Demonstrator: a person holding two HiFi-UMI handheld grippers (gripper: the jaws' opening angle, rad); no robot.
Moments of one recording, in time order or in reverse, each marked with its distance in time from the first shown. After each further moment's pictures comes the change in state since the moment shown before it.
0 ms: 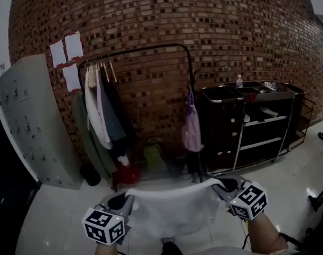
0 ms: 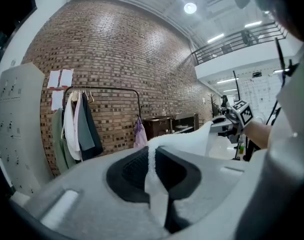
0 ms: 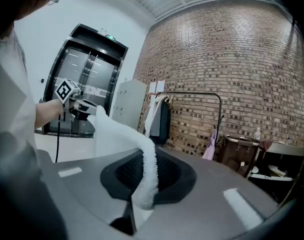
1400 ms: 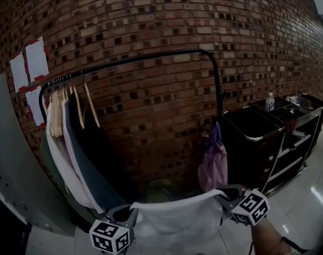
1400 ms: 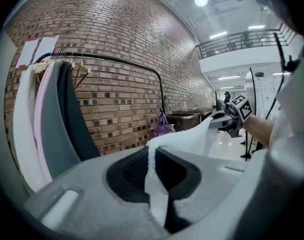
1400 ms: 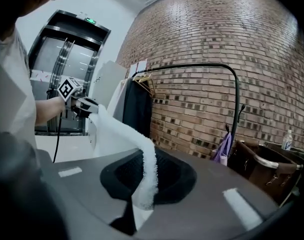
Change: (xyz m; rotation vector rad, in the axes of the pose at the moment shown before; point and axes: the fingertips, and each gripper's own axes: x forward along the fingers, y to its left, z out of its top) left arm 0.409 0.382 0.077 0.024 0.068 -0.124; right arm 0.451 -0.279 0.062 0.028 0.096 -0.083
